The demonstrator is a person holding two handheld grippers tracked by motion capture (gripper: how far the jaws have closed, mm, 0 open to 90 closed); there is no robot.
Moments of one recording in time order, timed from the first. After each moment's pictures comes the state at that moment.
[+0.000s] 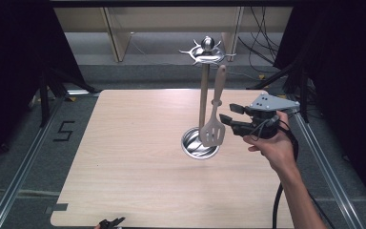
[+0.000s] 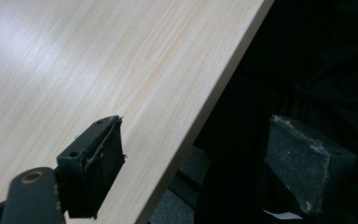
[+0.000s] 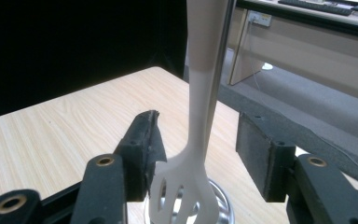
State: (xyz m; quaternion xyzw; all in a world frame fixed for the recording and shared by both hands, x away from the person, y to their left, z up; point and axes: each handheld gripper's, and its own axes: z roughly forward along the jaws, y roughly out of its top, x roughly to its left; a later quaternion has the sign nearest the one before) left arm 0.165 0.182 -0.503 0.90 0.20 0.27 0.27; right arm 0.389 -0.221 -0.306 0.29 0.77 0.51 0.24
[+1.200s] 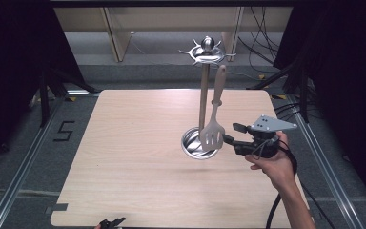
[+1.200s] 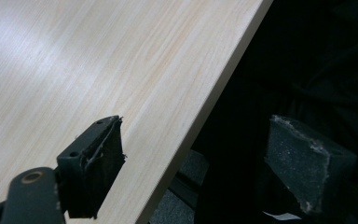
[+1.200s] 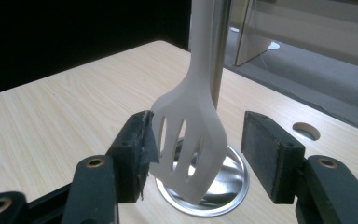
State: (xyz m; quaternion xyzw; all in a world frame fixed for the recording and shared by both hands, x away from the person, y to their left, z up) left arm 0.165 0.181 -0.501 0.90 0.20 0.27 0.27; right arm 0.373 -0.233 -0.357 0.31 0.78 0.50 0.21
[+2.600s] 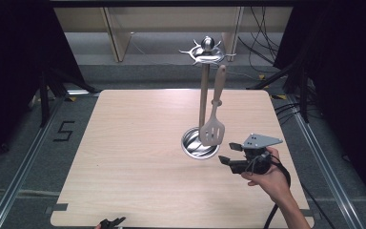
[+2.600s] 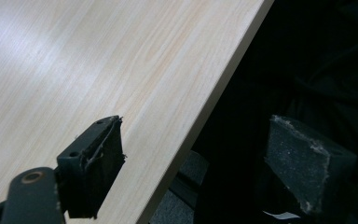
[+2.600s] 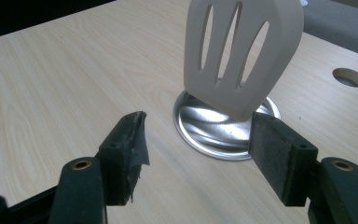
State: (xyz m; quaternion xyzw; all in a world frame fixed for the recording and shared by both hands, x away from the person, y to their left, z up) left arm 0.165 0.180 -0.500 0.90 0.20 0.27 0.27; right arm 0.360 -0.230 -0.409 0.32 0.82 0.45 0.15
